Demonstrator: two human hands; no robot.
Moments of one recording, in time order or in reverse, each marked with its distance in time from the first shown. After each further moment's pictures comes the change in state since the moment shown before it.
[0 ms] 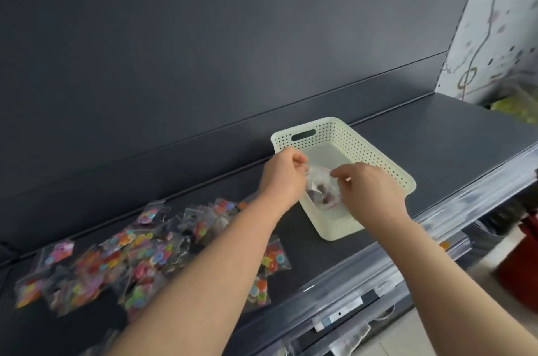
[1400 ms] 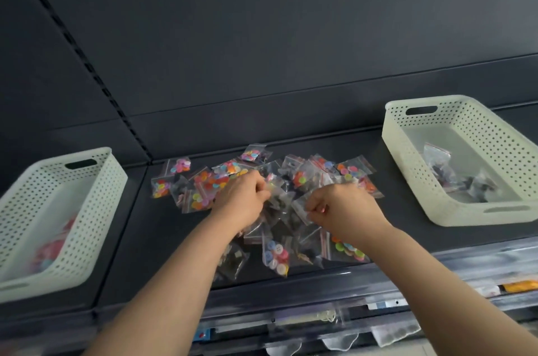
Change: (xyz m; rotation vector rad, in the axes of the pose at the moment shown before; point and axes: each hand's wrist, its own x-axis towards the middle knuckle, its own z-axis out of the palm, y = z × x) left_hand -0.119 -0.154 -0.154 0.469 0.079 -0.318; right_hand -0.071 -0.150 0.077 0.060 -0.447 -0.533
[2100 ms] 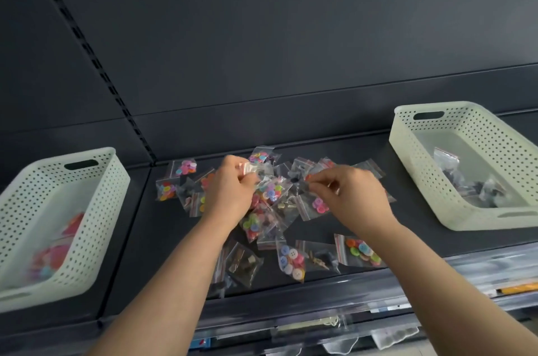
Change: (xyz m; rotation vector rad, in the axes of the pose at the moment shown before) left_hand 0.010 -0.033 -0.015 -0.366 0.276 -0.067; right_hand 0.015 -0.024 -0.007 0.202 0.309 0.028
